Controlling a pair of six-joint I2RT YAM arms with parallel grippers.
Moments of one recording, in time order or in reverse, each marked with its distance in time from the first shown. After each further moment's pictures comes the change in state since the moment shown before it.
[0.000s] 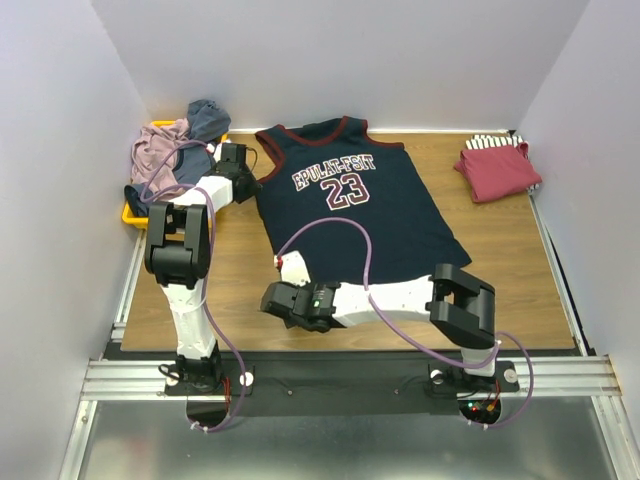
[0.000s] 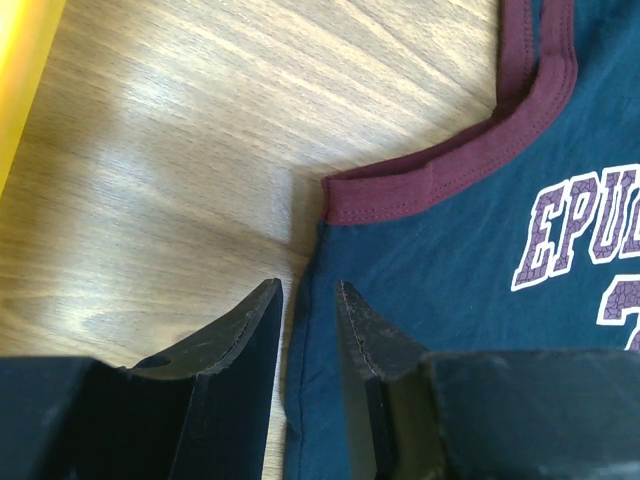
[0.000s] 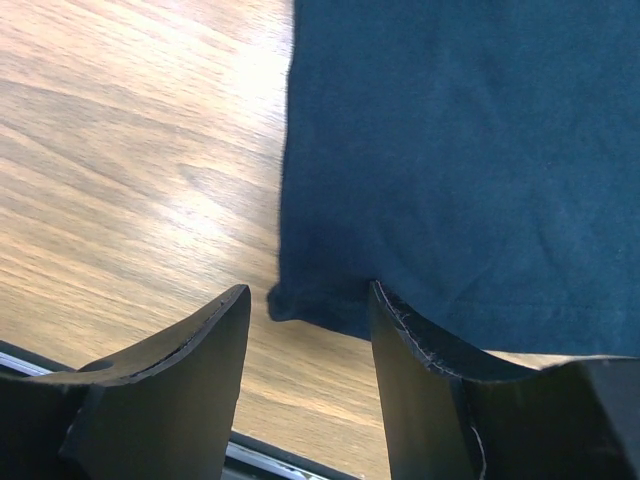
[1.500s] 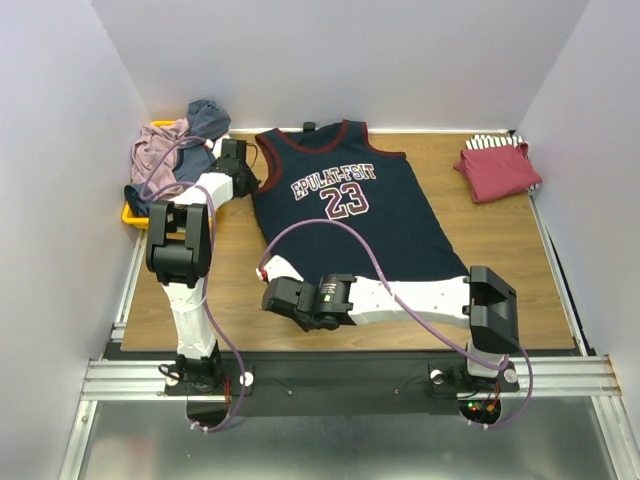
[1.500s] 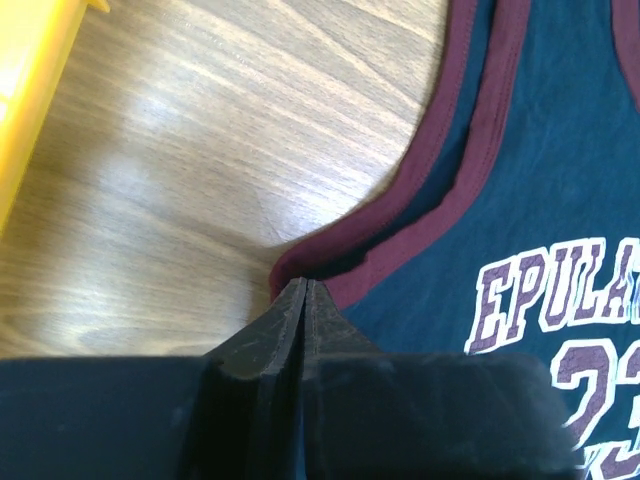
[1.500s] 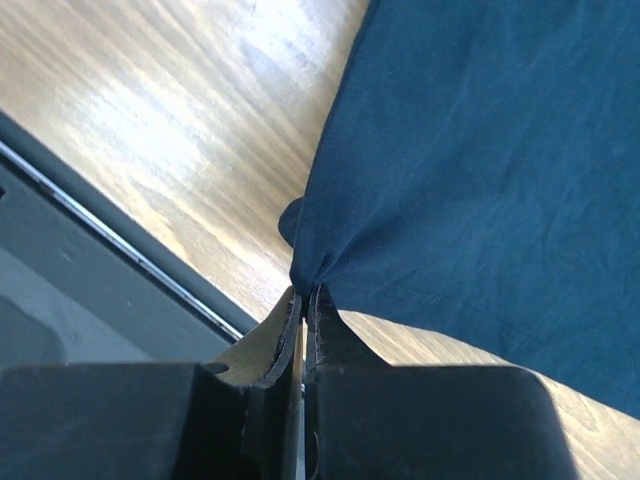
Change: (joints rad) left arm -0.002 0.013 0.045 -0.009 -0.023 -0.018; right arm 0.040 -0.119 0.124 -0.264 -0.127 -0.356
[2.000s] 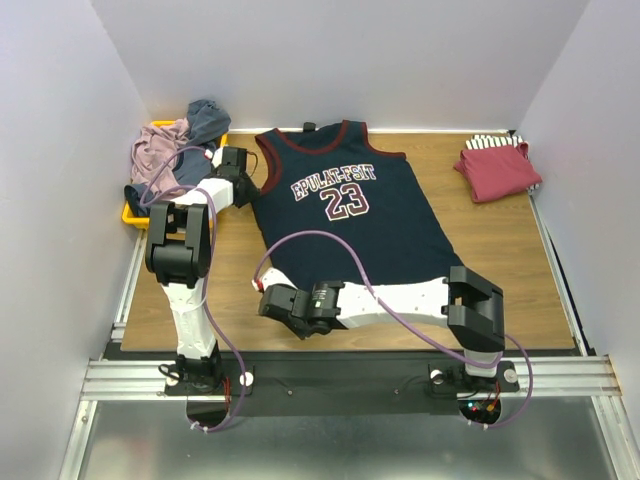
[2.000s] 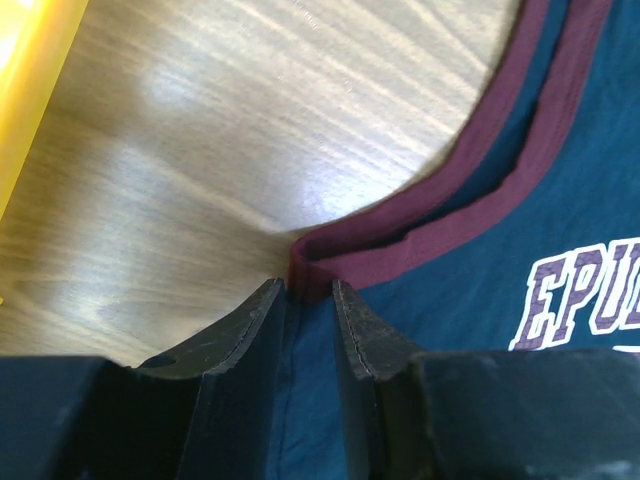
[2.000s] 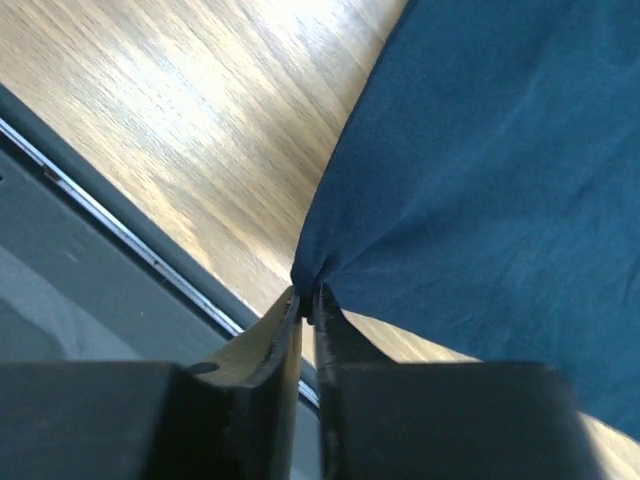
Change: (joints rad) left arm 0.000 -0.004 -0.065 0.003 -0.016 -0.021; right arm 0.000 0.068 -0.035 0.077 -0.096 -0.023
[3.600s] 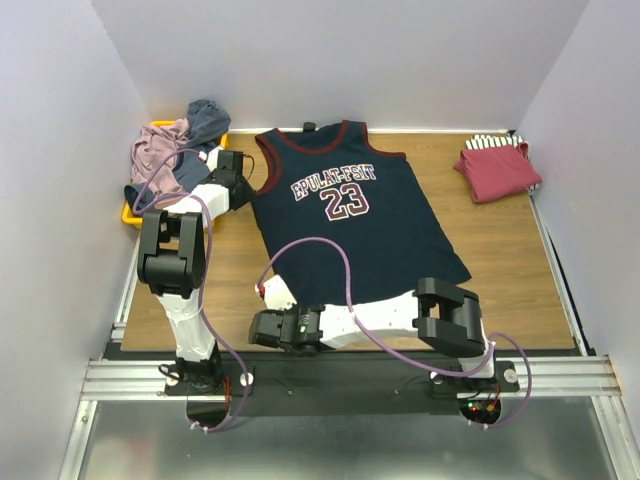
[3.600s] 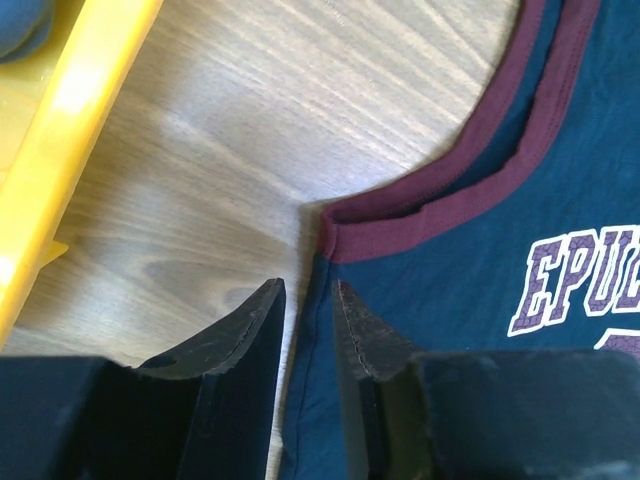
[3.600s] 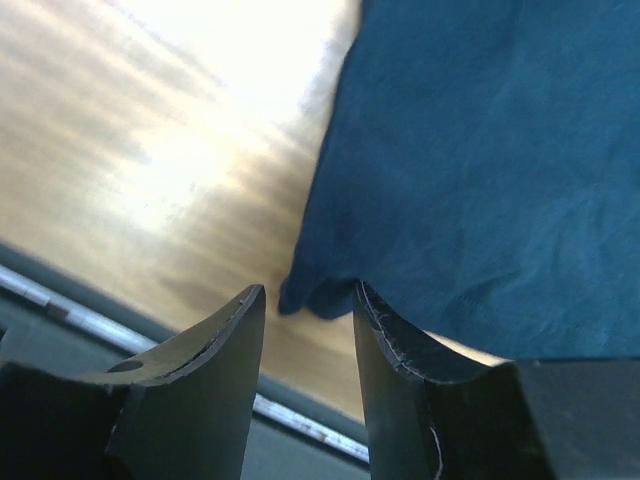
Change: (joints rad) left arm 0.000 -0.103 -0.103 0.034 -0.035 -0.010; right arm 0.087 0.122 -0.021 0.113 0.245 0.325
